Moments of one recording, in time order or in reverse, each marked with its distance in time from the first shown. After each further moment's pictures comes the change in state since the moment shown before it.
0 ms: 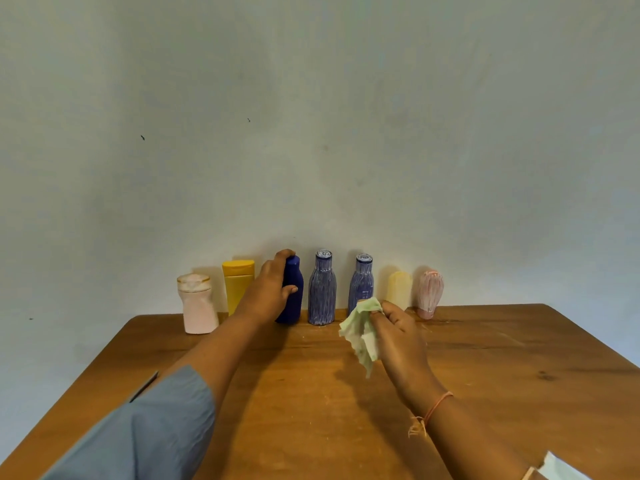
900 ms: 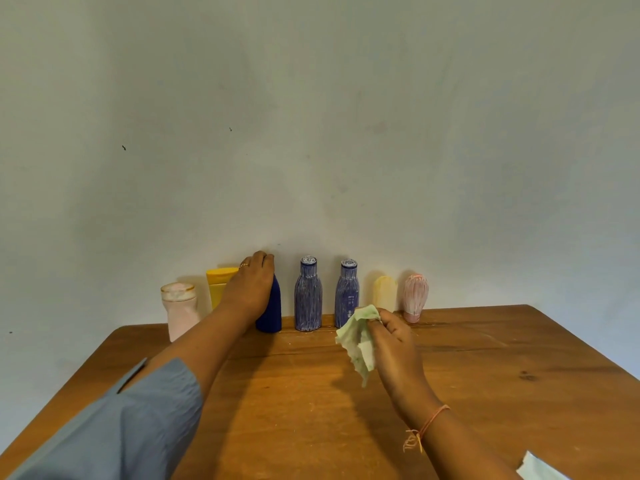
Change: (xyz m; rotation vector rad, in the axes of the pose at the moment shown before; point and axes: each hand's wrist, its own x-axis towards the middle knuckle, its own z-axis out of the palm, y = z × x) left_hand 0.015 0.010 -0.008 0.592 -0.033 0.064; right_hand 0.004 0.015 -0.014 0.028 0.019 0.032
